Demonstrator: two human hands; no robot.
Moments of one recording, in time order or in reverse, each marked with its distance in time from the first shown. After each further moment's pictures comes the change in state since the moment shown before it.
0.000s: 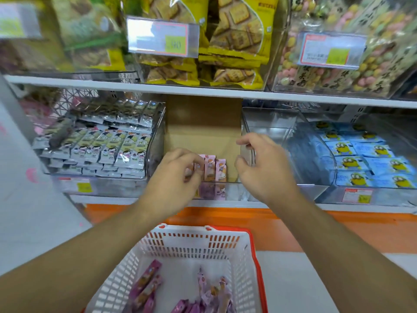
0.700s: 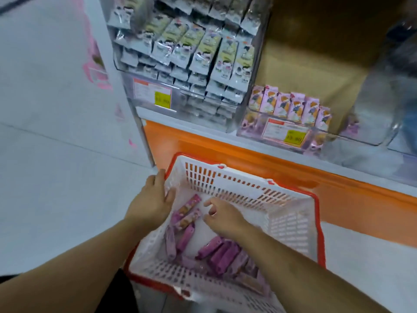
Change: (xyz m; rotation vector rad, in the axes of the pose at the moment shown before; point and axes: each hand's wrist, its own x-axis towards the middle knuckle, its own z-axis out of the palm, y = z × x) left_hand -0.226 -0.220 0.033 0.113 -0.290 -0.781; right_hand -0.161 0.010 0.301 -0.027 -1.074 0.304
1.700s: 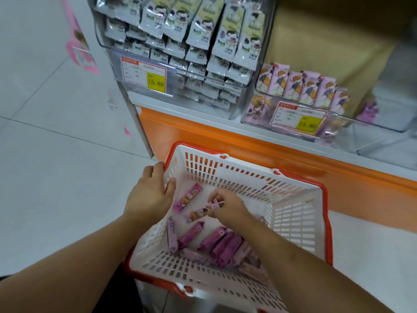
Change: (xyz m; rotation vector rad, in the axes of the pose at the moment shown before) left_hand 0.002 0.004 0.004 0.012 0.053 -0.042; right_hand 0.027 0.032 0.021 0.313 0.096 0.069
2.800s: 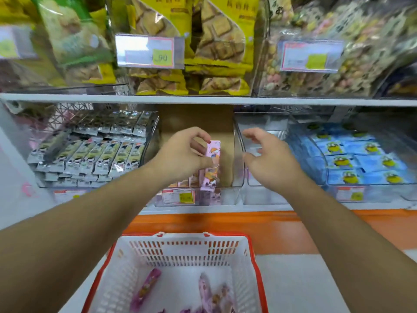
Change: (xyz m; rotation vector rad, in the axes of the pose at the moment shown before) left_hand -0.011 0.366 -0.144 -0.405 -0.100 0.621; right_hand -0.209 -0.108 -0.334 -0.028 0.815 -0.438
